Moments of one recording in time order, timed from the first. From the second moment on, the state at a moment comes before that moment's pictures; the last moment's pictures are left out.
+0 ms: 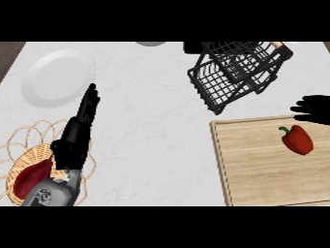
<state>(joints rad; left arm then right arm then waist) -0.17 0.23 -0.30 -1.54 0.05 0.38 0.02 -0.49 -0.96 0.38 -1.03 0.82 0.15 -1.05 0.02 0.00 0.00</state>
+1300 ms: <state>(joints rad) -0.17 0.19 -0.22 -1.53 0.00 0.32 0.03 -0.57 -0.79 0.43 -0.85 0.95 0.12 -1.05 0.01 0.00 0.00</state>
